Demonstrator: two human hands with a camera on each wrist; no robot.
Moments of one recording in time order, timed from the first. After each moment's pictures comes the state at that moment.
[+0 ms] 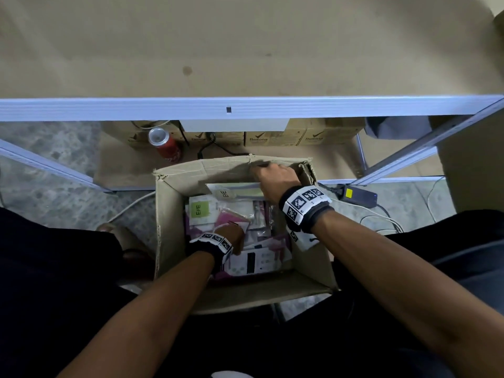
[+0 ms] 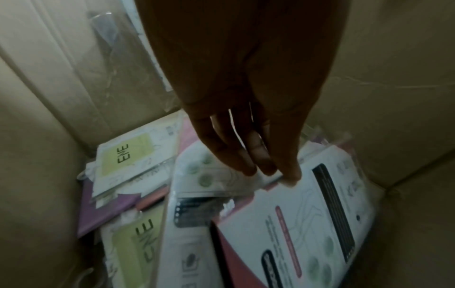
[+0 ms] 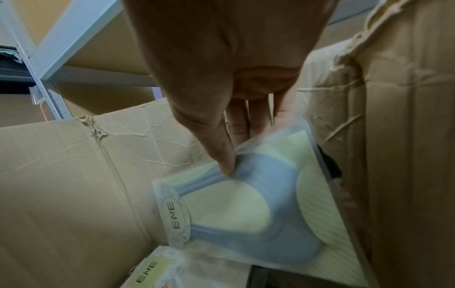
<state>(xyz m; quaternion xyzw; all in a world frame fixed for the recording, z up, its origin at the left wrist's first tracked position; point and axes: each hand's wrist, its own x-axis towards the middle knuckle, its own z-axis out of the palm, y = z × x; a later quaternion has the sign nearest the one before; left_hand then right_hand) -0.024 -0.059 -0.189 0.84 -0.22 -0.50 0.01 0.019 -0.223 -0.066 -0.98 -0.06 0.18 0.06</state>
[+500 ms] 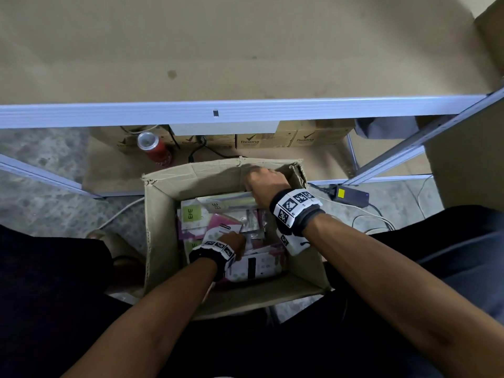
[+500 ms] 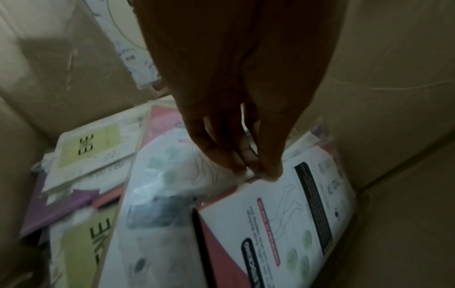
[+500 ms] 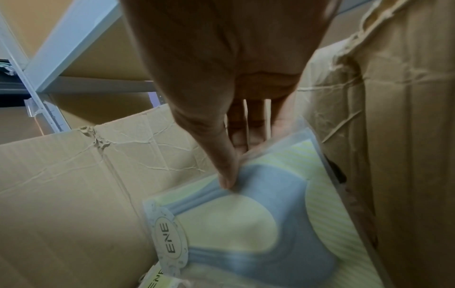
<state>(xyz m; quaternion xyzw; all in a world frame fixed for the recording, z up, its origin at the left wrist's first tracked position) -0.043 -0.077 -0.187 0.83 -0.28 -0.48 -0.02 0.013 -0.221 -0.061 -0.97 -0.04 0.21 0.10</state>
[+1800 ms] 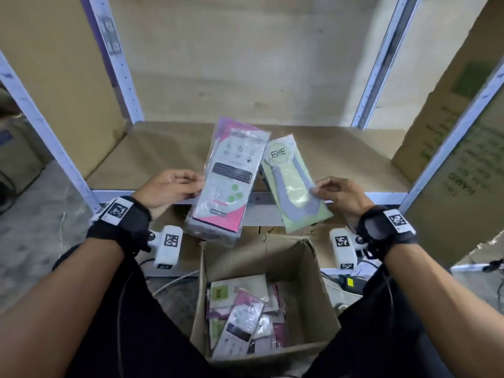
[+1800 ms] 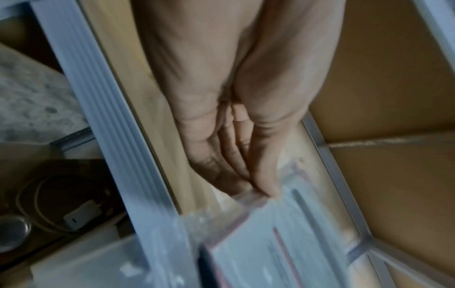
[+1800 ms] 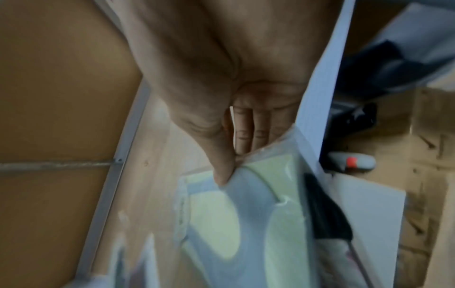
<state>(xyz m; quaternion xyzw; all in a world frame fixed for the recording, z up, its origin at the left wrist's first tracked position) 0.042 0.103 0.180 0.73 -0.13 -0.15 0.65 -0.044 -0.281 0.161 -0.76 0.11 -0.06 0.64</state>
